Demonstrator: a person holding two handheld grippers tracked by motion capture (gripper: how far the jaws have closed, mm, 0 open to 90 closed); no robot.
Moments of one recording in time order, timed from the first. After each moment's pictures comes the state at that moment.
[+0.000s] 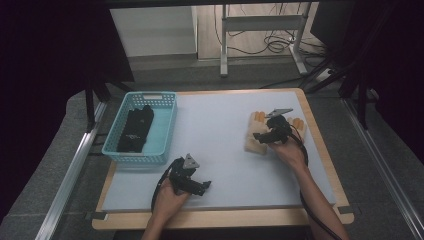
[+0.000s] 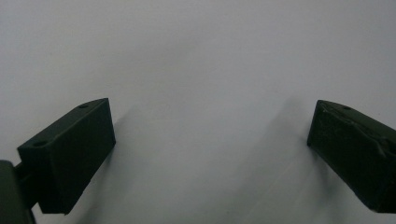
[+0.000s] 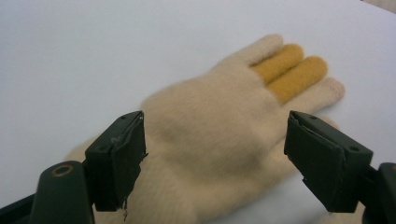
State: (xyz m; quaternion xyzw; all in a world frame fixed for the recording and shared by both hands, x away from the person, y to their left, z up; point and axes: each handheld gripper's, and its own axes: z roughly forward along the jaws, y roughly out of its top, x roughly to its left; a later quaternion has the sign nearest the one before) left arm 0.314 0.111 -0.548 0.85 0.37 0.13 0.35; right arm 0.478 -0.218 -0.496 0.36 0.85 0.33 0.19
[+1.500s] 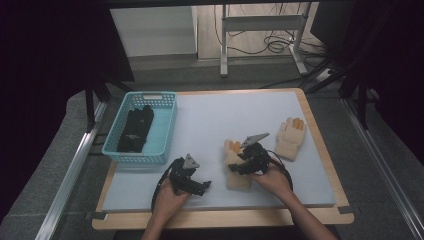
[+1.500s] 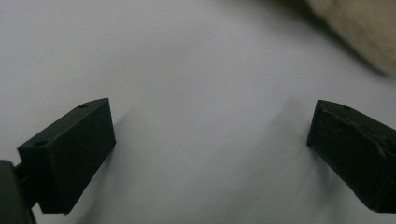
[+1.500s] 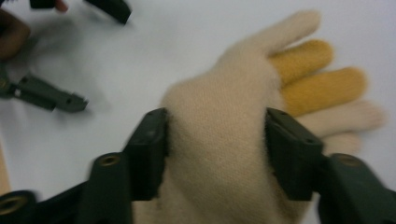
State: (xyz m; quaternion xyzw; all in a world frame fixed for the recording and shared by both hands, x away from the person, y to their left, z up) left arm 0.313 0.111 -0.548 0.85 0.37 0.13 0.35; right arm 0.375 -0.147 -0.503 0.27 0.89 0.35 0.05
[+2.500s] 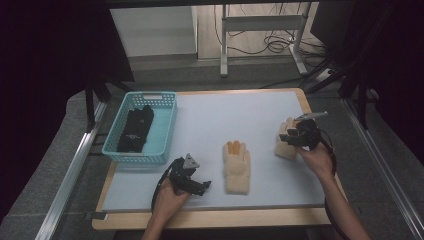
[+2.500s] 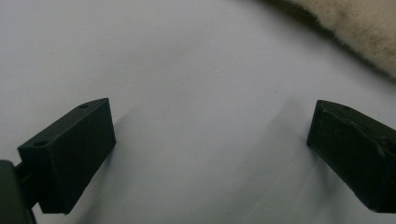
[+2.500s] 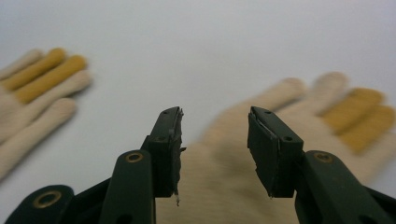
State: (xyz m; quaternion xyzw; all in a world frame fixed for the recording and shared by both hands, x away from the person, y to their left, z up) left arm 0.314 0.111 -0.548 0.85 0.37 0.13 0.35; right arm 0.442 -0.299 -0.468 0.42 0.82 0.34 0.18
